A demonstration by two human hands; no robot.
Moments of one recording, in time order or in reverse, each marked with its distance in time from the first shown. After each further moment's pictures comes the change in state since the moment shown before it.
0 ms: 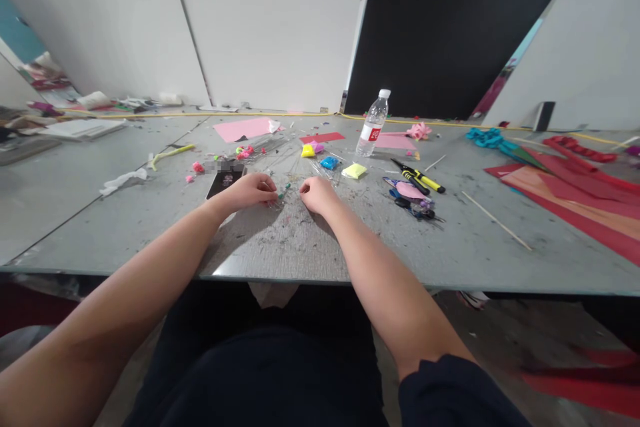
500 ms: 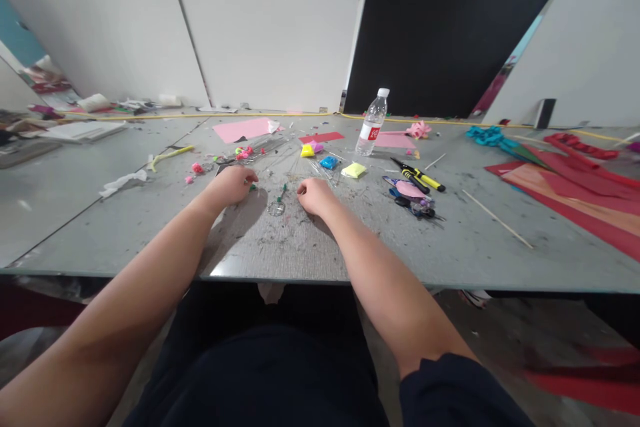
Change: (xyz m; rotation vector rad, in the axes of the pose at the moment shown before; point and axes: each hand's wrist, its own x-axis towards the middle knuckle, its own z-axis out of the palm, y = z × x) left_hand 0.003 -0.007 -0.035 0.789 0.228 0.122; right_hand -0.004 -0.007 0.001 -0.124 -0.062 -0.015
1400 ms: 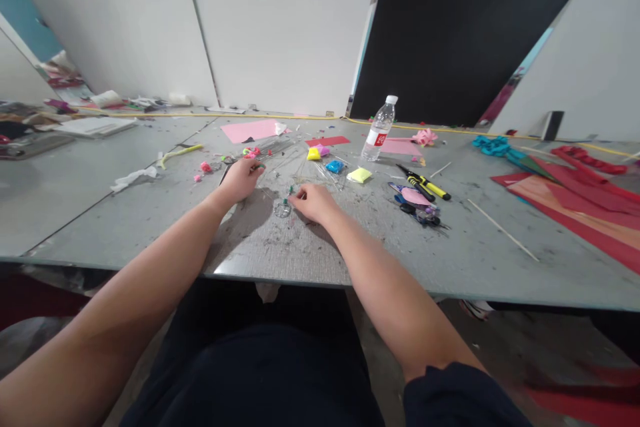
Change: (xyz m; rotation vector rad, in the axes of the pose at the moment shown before) left_hand 0.006 0.009 0.002 -0.041 0.176 -0.061; right_hand -0.007 -0.006 0.011 -0.055 -0.012 -0.093
